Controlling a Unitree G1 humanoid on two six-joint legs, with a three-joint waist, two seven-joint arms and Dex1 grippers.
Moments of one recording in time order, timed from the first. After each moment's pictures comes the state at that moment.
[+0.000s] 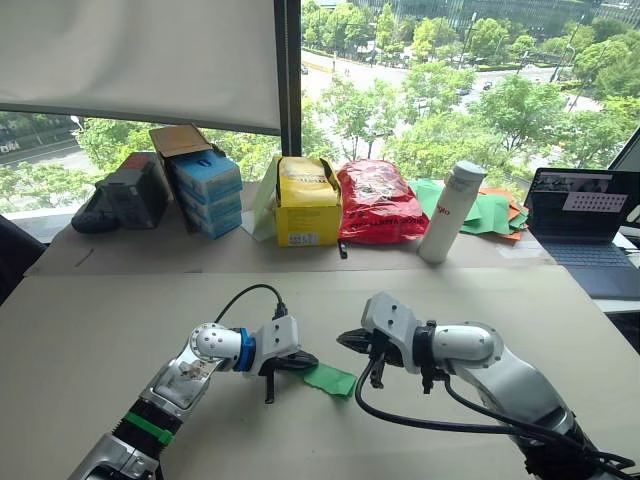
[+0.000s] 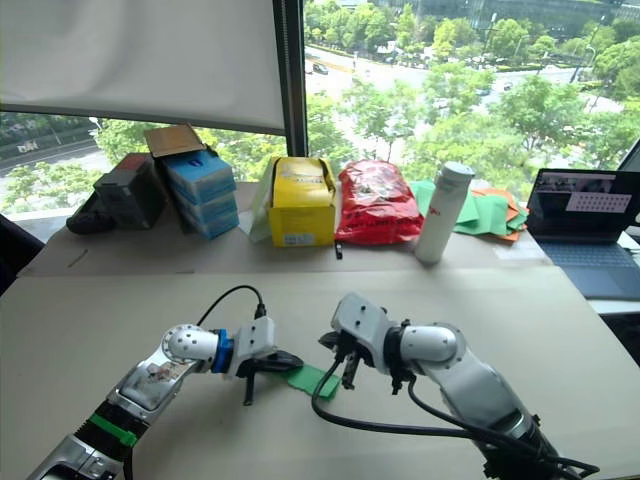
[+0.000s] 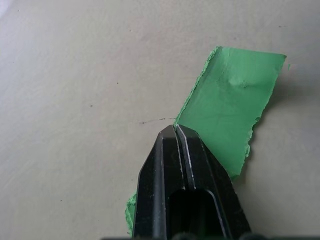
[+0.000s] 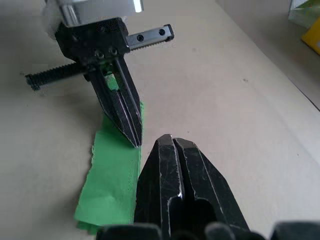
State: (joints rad) left arm -0.40 0.58 -0.35 0.04 -0.11 0.19 -1.09; right arm -0.37 -0.58 0.33 -0.55 0.18 0.75 0.78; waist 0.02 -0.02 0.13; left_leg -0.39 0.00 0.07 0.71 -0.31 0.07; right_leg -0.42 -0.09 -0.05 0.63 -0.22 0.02
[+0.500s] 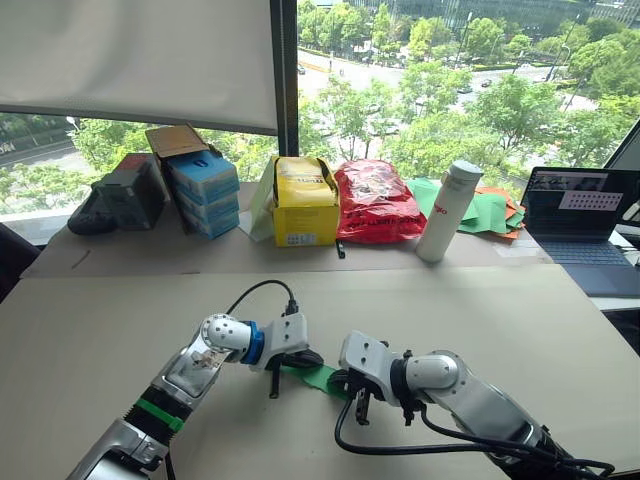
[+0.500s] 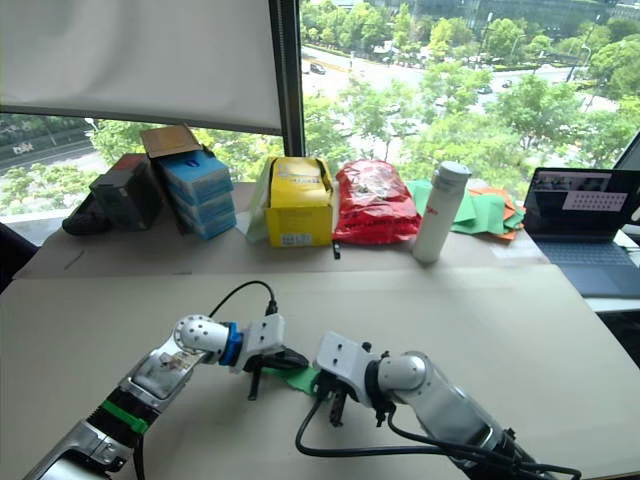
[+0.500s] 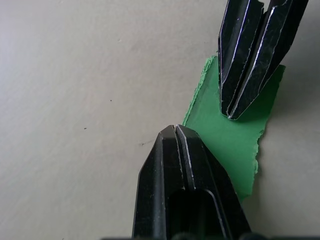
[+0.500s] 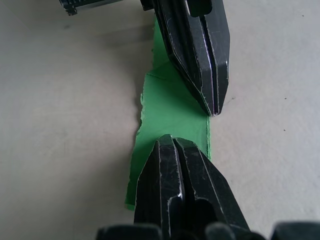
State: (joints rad) left arm -0.48 0.54 -0.40 0.08 -0.07 0.19 -1.15; right arm -0.33 -0.58 0.52 -0.45 0.08 0.75 0.75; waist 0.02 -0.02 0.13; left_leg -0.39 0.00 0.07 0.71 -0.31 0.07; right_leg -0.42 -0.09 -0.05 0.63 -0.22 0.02
